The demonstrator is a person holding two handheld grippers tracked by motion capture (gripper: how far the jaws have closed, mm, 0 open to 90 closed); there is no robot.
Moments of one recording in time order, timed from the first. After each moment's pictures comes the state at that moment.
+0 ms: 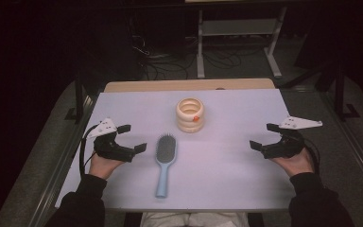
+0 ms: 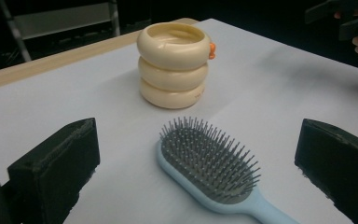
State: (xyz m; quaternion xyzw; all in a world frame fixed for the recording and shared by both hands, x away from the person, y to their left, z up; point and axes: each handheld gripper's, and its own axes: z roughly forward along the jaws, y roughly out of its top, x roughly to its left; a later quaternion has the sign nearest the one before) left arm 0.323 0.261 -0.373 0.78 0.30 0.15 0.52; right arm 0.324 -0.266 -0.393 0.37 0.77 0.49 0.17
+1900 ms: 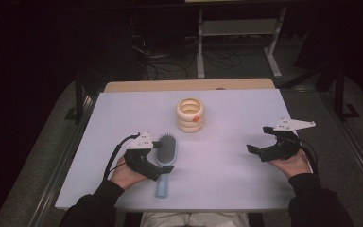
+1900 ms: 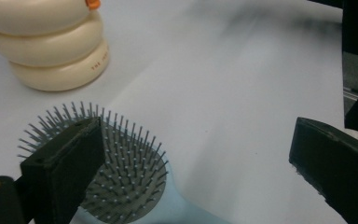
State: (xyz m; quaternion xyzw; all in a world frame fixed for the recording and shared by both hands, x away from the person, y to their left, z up) left arm 0.308 0.187 -0.398 0.86 0.20 0.07 0.46; right arm 0.324 -0.258 -0.399 0.36 0.79 0.47 0.15
